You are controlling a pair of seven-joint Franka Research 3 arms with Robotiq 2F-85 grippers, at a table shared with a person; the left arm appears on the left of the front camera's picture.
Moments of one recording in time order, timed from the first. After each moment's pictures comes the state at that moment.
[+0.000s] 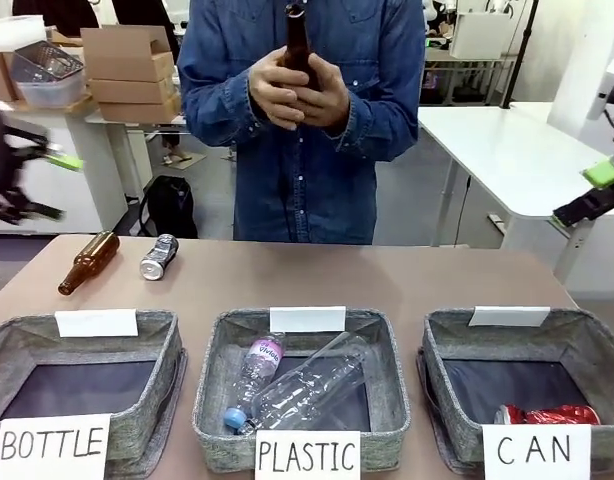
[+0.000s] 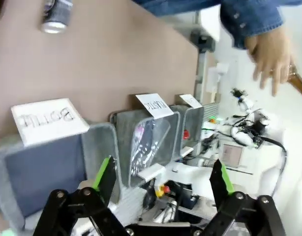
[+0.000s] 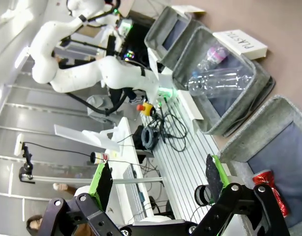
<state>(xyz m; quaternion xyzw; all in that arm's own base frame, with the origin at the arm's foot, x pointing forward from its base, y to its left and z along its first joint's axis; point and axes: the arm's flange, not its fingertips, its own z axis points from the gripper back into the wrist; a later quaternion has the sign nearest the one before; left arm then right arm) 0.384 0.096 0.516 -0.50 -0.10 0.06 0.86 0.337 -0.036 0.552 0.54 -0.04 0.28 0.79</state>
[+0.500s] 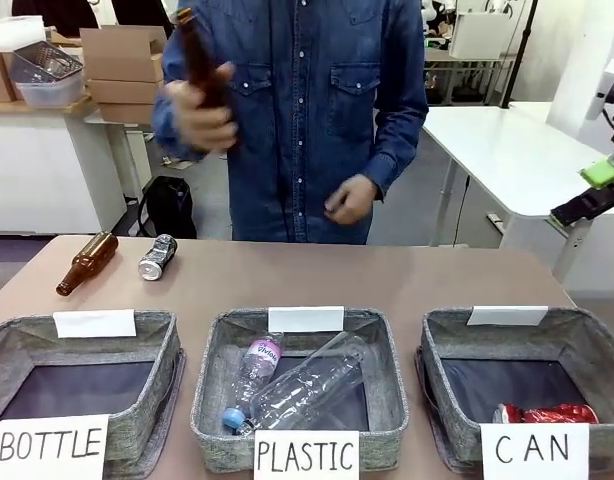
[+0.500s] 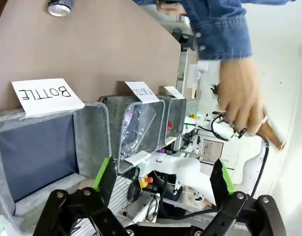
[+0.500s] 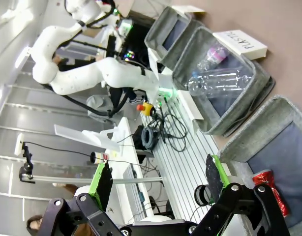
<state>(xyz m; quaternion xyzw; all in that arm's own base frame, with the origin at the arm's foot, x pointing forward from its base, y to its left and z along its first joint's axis) 0.357 0.125 0.511 -0.55 -0.09 0.07 0.83 0.337 -0.036 0.552 0.54 -0.04 0.28 0.79</state>
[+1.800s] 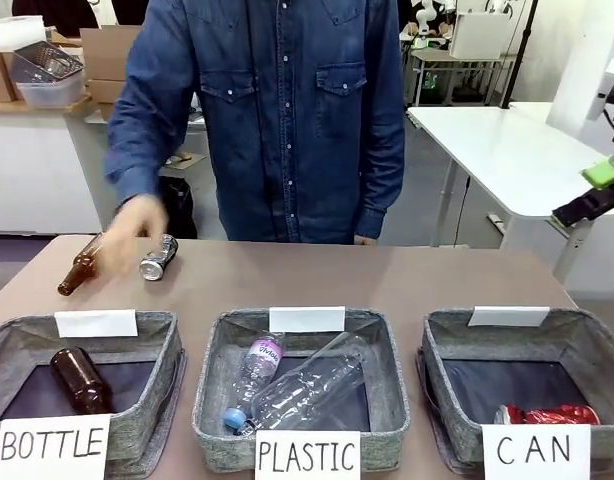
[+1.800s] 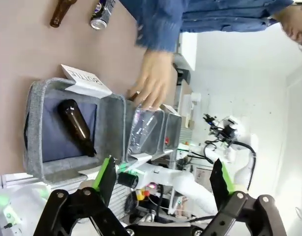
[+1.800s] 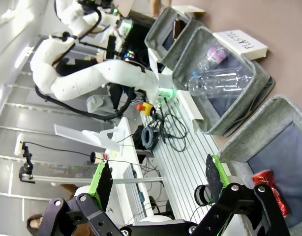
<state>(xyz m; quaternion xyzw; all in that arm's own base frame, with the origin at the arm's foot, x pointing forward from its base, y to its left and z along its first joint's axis) 0.241 0.240 0.544 -0.54 -0.16 0.15 0.82 0.337 -0.036 0.552 0.54 -0.04 0.29 0.79</state>
